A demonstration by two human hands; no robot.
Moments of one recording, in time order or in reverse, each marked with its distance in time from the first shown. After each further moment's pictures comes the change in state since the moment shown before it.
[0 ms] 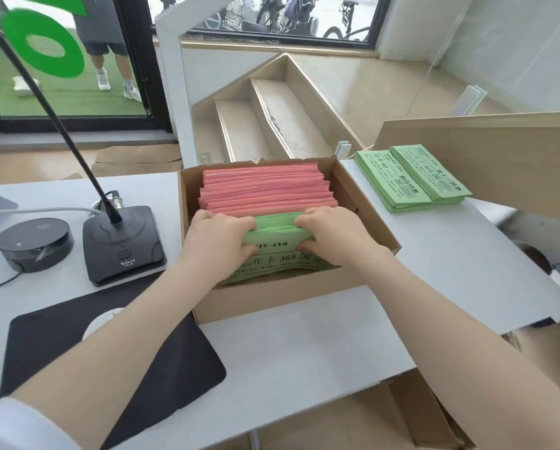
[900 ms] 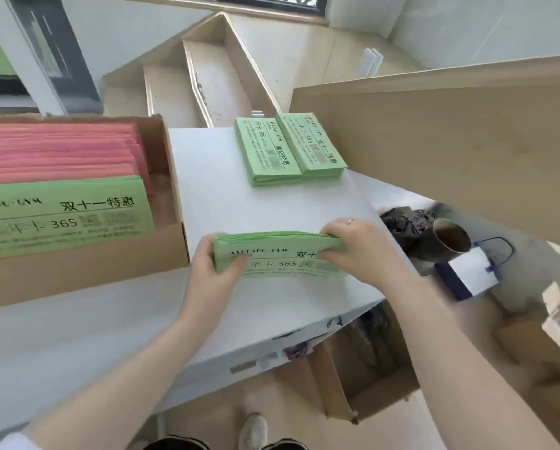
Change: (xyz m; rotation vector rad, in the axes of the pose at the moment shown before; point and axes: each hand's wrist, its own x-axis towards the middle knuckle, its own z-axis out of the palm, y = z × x) left_hand 0.020 0.297 0.111 -1.475 0.148 -0.443; right_hand -0.196 0.273 0.051 0.302 0.029 0.191
